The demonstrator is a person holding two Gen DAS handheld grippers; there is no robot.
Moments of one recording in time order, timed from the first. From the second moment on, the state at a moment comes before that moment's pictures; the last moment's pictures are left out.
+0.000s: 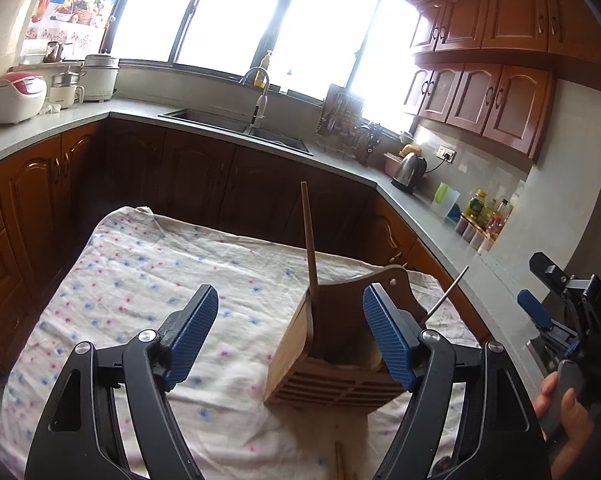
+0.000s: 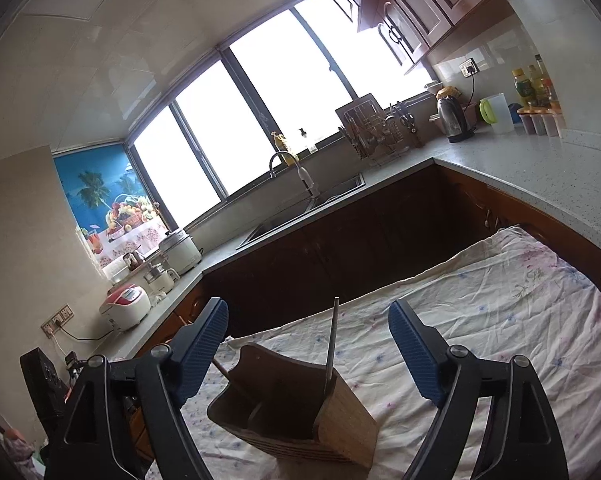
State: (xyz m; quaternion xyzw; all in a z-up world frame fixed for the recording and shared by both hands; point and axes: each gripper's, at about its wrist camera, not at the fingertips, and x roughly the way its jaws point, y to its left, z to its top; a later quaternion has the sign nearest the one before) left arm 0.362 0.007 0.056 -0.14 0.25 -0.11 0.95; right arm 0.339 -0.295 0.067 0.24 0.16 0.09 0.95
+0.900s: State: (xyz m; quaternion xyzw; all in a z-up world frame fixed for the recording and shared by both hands) left arm 0.204 0.010 -0.017 -0.12 0.37 -0.12 0.91; right arm 0.154 -0.292 -0.008 0.17 0.28 0.04 0.94
